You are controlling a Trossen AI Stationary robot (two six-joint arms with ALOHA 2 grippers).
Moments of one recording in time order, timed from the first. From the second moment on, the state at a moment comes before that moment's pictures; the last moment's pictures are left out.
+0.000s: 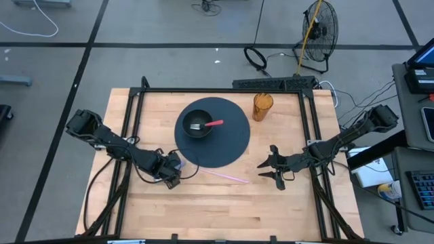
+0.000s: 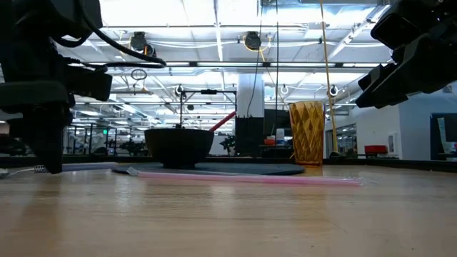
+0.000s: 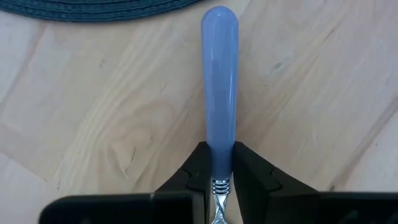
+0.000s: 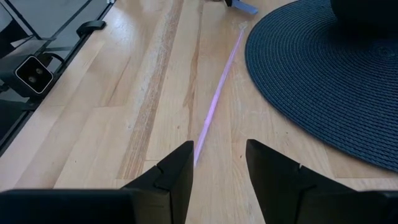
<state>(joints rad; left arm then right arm) -0.43 1.49 0.71 -0.67 -0.21 -0.99 0.45 1.00 0.30 0.19 0.26 0.32</state>
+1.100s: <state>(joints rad) -0.56 1.49 0.71 -0.72 -0.56 -1.09 0.44 1.00 0.30 0.22 0.27 0.32</state>
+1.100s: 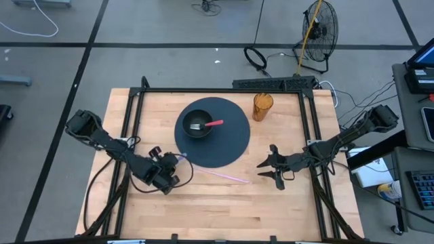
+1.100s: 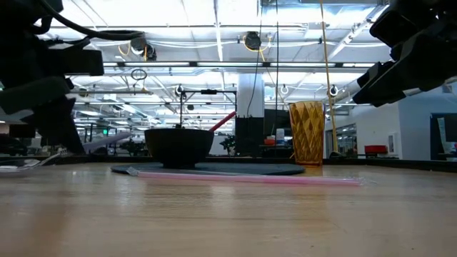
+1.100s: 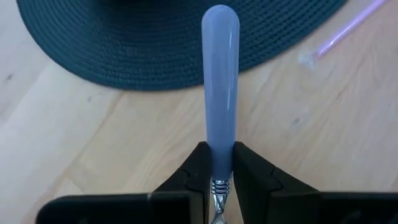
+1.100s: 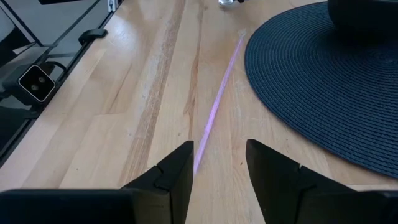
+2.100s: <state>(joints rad) -0.54 1.49 0.99 -0.98 -1.12 -0.86 0.43 1.00 0.30 0.22 0.26 0.31</state>
